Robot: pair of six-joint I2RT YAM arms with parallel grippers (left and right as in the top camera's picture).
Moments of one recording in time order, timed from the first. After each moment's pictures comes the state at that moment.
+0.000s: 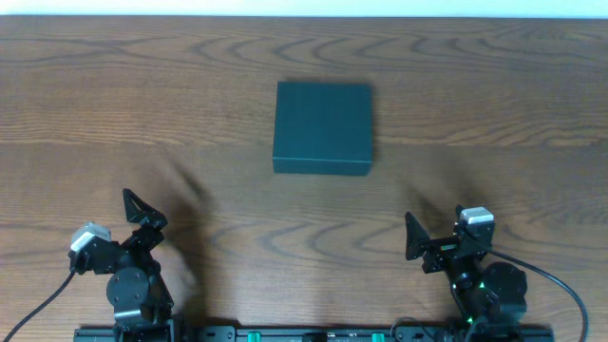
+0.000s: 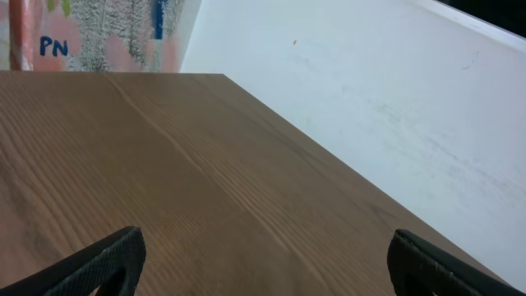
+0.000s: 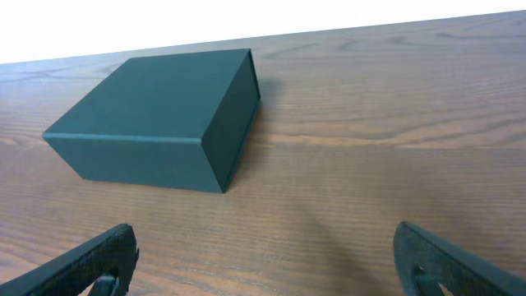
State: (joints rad) left arm 0.12 0.01 0.03 -0.11 -0.41 -0.48; right arm 0.05 0.01 0.14 -0.43 -0.20 0.15
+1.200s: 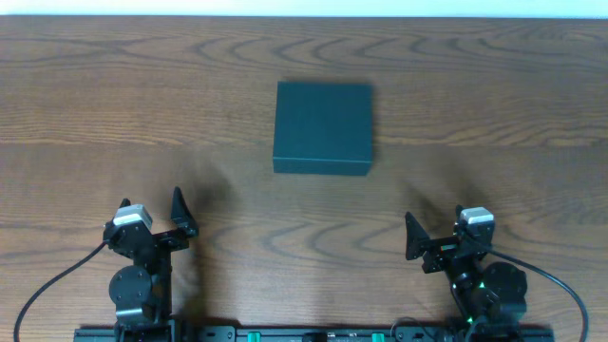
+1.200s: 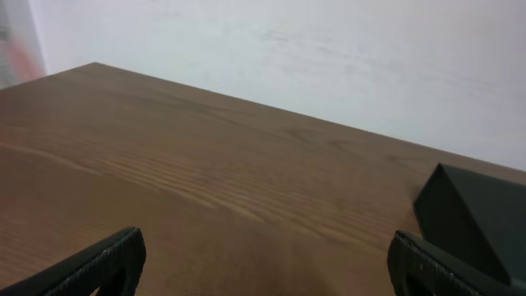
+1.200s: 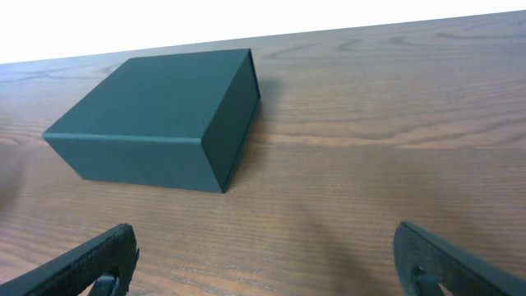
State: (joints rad) left arm 0.09 0.01 0.04 -0.13 -0.03 -0.19; right arm 0.05 0.01 0.14 -0.43 -0.20 0.15
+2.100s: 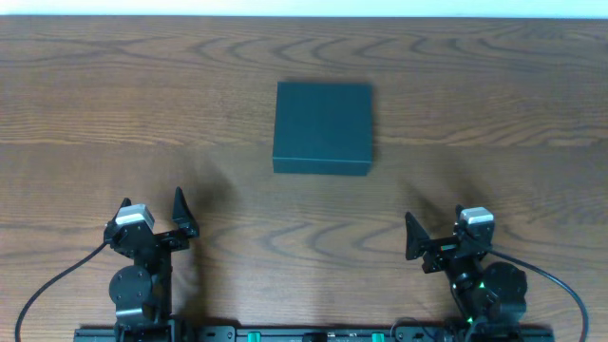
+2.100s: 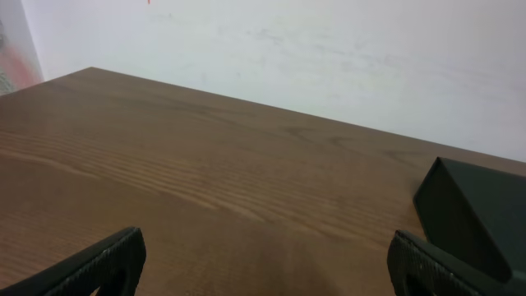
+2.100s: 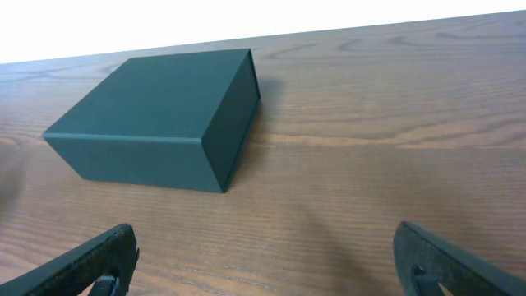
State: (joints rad) left arm 0.09 0.01 0.03 -0.13 -0.03 -0.17; right arm 0.05 0.01 0.14 -0.43 -0.20 0.15
